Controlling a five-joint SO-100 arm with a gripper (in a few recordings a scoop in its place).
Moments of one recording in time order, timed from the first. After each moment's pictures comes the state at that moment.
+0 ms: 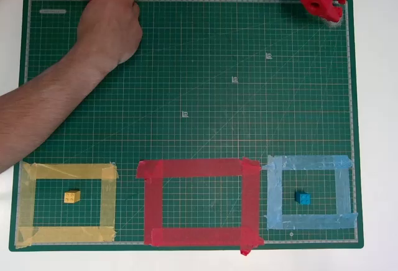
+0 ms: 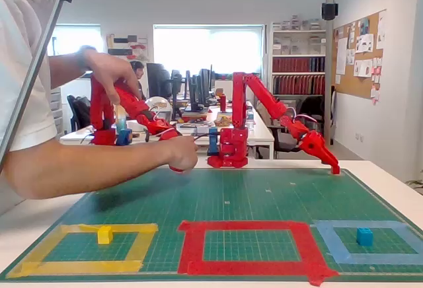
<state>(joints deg) -75.2 91.6 141.6 -8.3 -89.1</state>
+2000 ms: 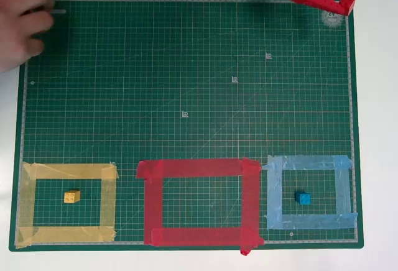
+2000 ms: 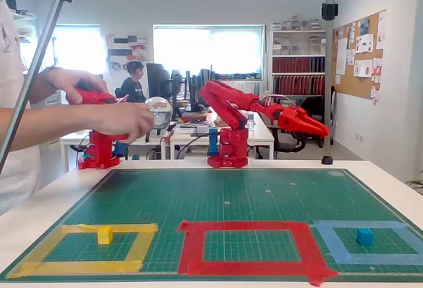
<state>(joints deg) -60.0 142.8 165.1 -5.4 -84.7</state>
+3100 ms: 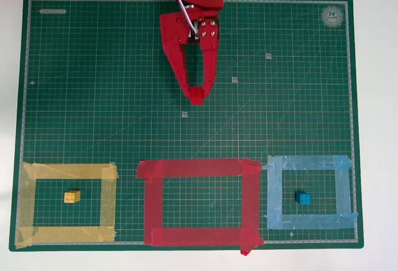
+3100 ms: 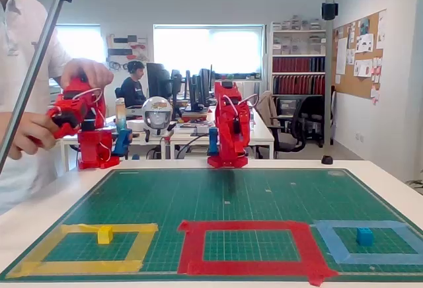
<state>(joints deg) -4.8 138.3 157.3 6.5 -84.6</state>
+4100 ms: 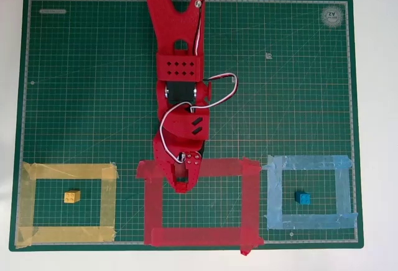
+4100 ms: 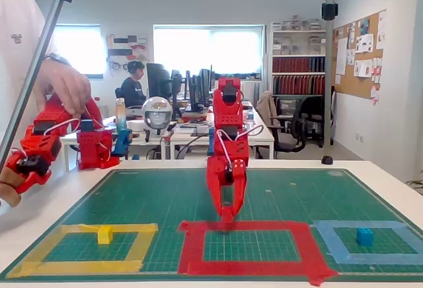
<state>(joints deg) -0.3 55.5 86.1 6.5 -84.4</state>
